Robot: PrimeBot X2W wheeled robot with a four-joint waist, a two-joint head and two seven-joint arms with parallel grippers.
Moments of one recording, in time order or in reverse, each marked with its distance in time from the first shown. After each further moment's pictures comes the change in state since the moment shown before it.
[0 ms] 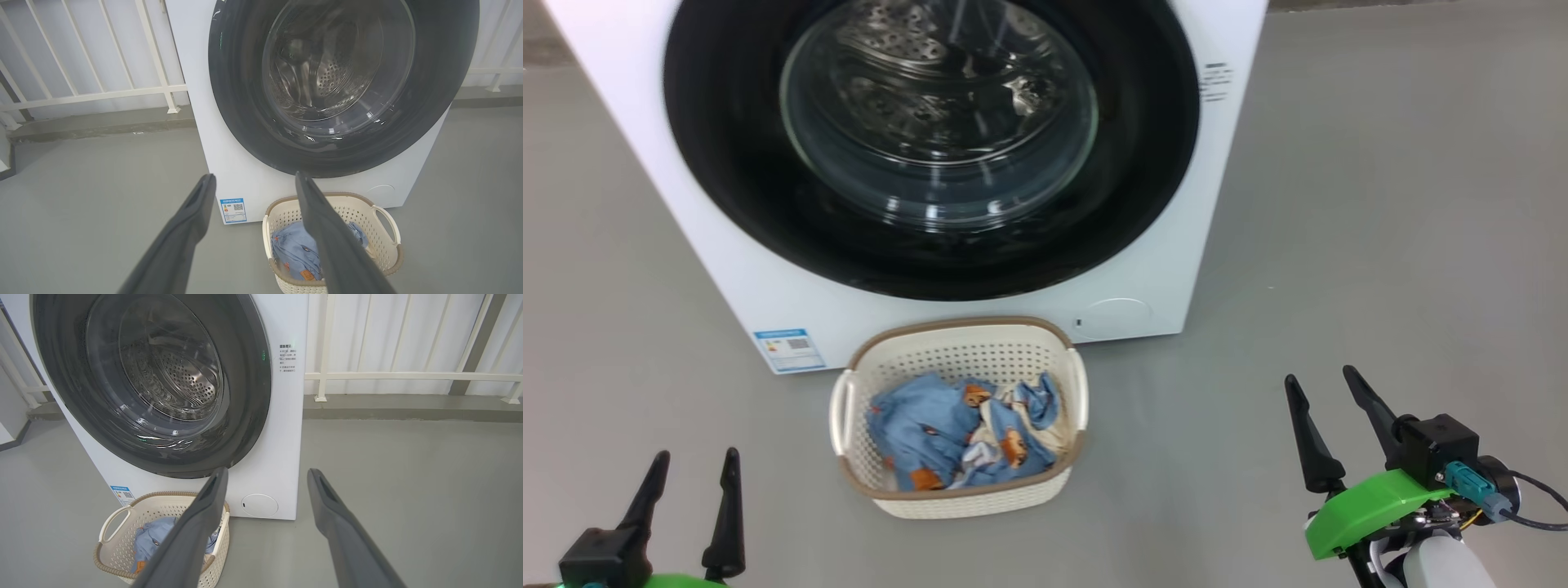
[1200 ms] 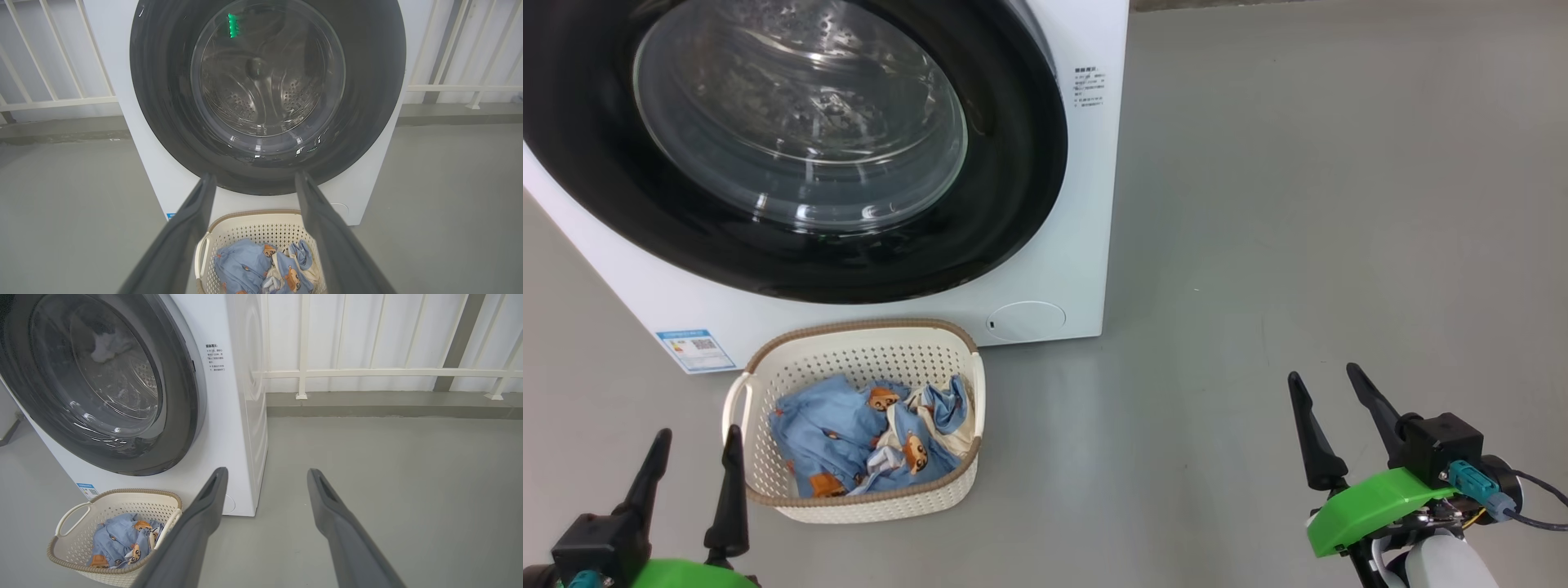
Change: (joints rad) left arm -0.020 -0.007 -0.007 -0.035 -0.035 0.000 0.000; right arm 0.000 0.004 -0.010 -0.006 0.000 0.000 0.000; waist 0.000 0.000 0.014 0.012
